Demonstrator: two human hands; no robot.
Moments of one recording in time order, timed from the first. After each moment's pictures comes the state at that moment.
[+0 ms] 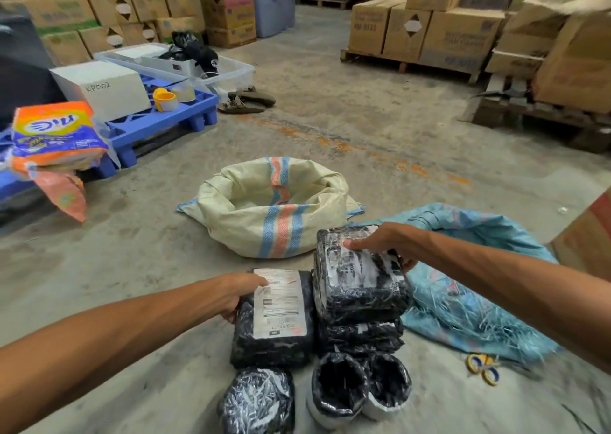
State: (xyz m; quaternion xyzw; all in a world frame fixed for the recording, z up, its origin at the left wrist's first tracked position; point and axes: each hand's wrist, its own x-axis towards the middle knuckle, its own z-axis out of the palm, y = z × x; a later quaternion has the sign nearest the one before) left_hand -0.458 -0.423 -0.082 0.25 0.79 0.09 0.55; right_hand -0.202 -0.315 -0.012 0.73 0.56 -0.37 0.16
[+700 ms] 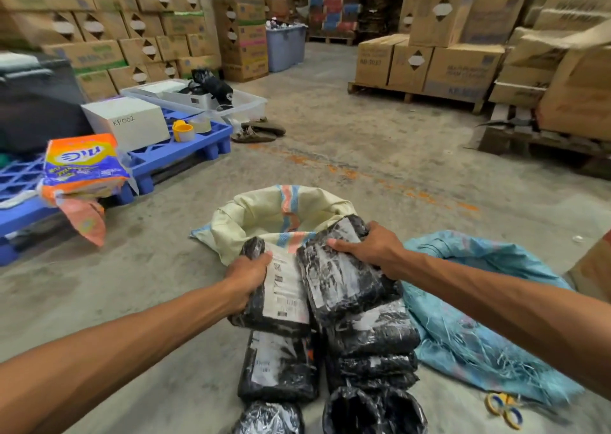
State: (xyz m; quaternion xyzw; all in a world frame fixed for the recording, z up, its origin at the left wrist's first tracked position) left_hand -0.464 -0.401 -0.037 0.28 0.79 0.38 0.40; right_hand -0.233 -0.316 0.003 0.66 0.66 -0.33 -0.15
